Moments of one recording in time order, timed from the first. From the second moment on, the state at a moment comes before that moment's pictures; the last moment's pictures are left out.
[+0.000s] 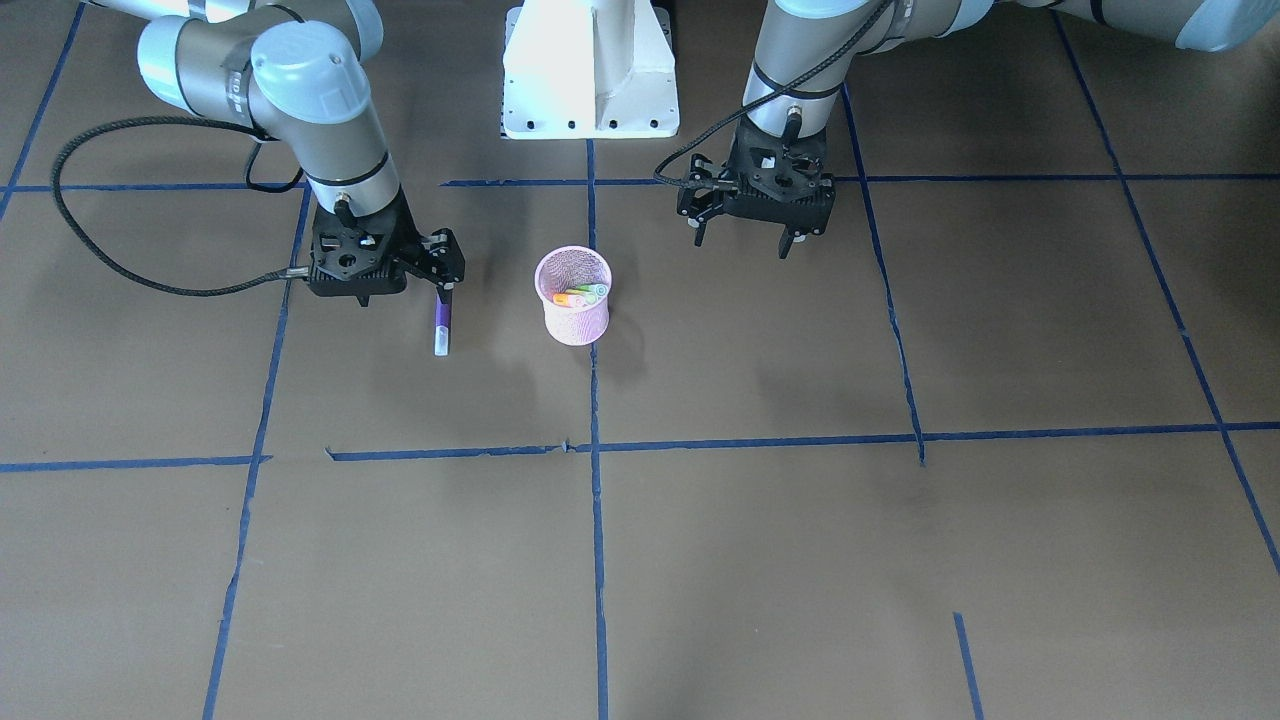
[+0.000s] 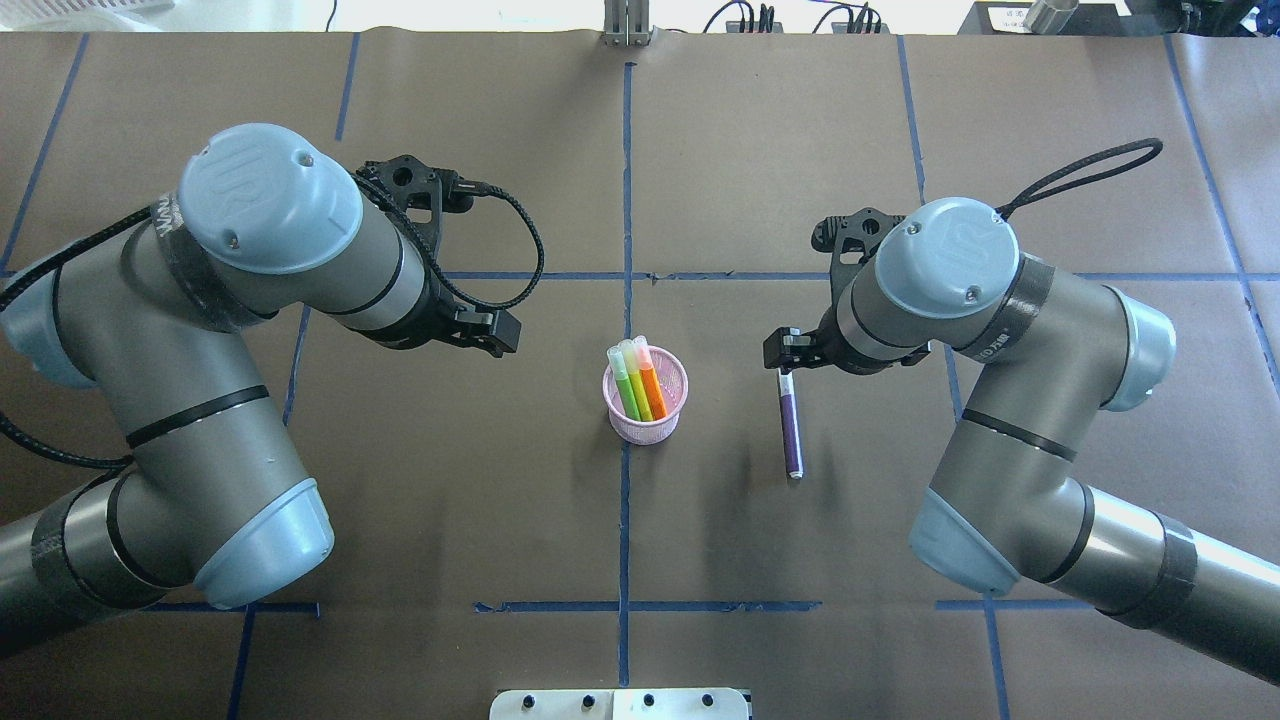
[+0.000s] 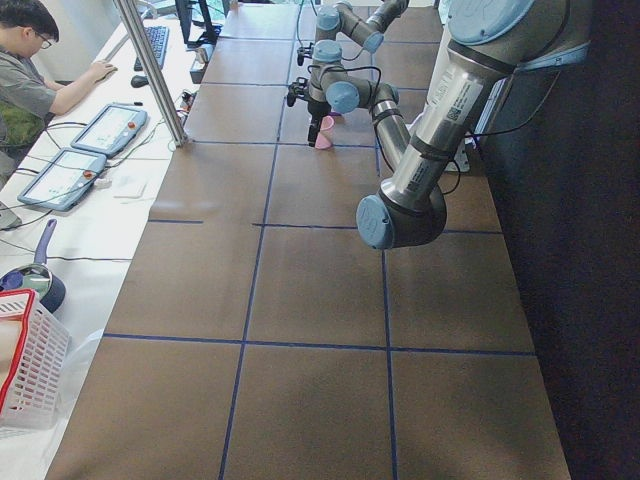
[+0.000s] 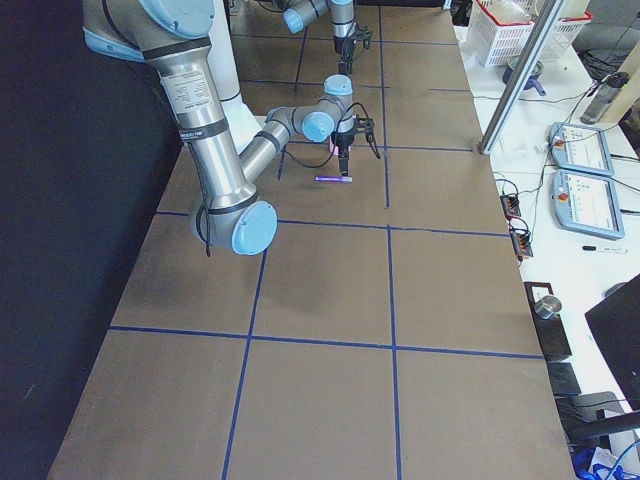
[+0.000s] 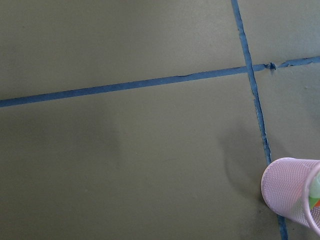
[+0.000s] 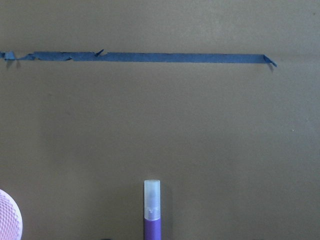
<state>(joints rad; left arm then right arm) -0.62 -2.14 -1.96 -1.46 -1.89 -1.01 0.58 -1.14 1.84 -1.55 1.86 1.14</state>
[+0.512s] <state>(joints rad) -0.62 -2.14 -1.96 -1.46 -1.89 -1.01 0.56 -1.13 1.79 -1.55 1.86 1.15</state>
